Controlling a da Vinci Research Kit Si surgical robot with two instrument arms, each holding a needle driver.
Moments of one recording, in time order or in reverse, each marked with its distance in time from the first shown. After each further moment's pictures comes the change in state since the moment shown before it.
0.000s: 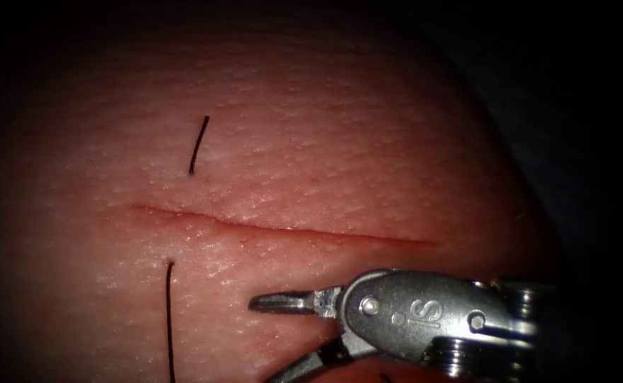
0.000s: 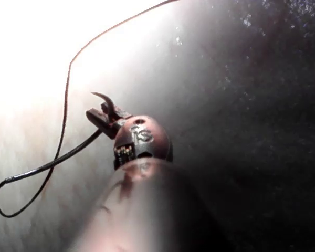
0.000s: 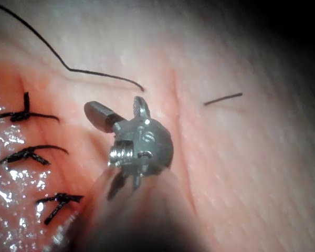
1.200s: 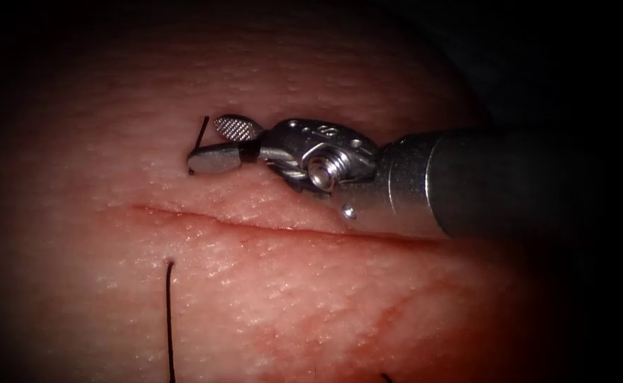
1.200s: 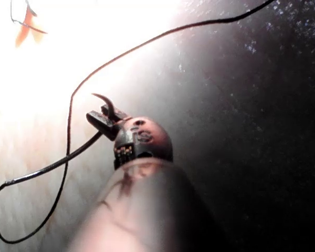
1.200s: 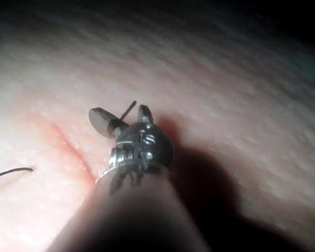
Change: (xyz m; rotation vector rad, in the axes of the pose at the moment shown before) right arm -0.003 0.015 0.012 -0.369 0.140 0.484; left arm 0.002 0.003 0.003 0.000 0.019 0.046
